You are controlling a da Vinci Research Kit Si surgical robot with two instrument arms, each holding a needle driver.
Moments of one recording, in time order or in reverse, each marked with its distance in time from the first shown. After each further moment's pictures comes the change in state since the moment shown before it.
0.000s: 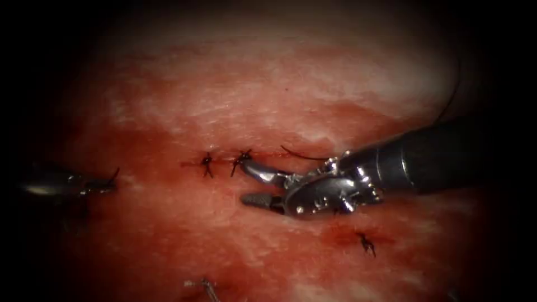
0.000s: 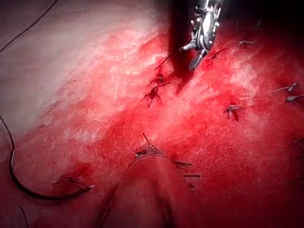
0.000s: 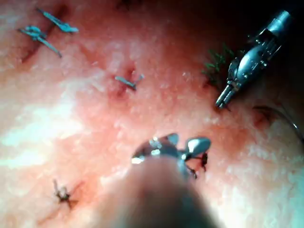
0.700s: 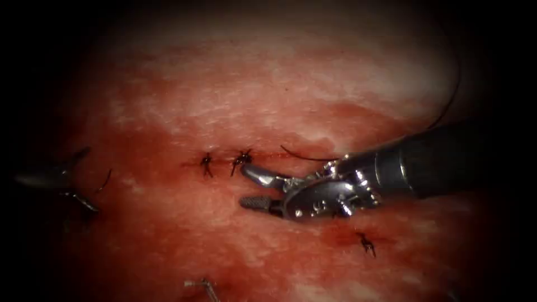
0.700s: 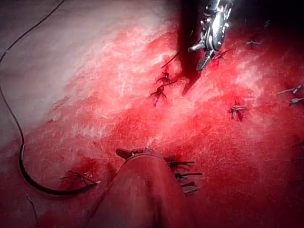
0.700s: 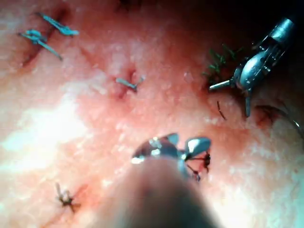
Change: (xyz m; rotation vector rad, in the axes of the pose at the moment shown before) right arm 0.000 -0.001 0.000 0.000 0.001 0.014; left arm 0.002 -0.002 -0.003 0.008 0.052 0.008
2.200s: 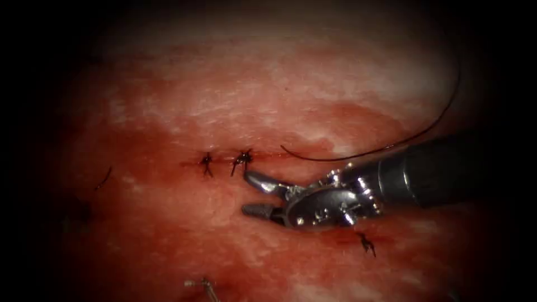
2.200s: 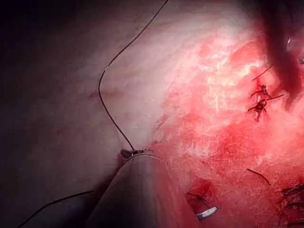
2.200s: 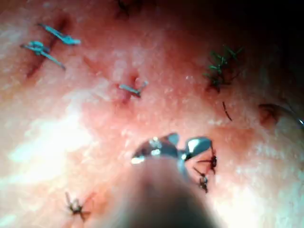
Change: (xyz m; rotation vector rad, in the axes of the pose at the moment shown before) right arm 0.001 -0.001 0.000 -0.022 -0.047 0.033; left arm 0.001 -0.025 0.005 0.507 -0.039 -0.029
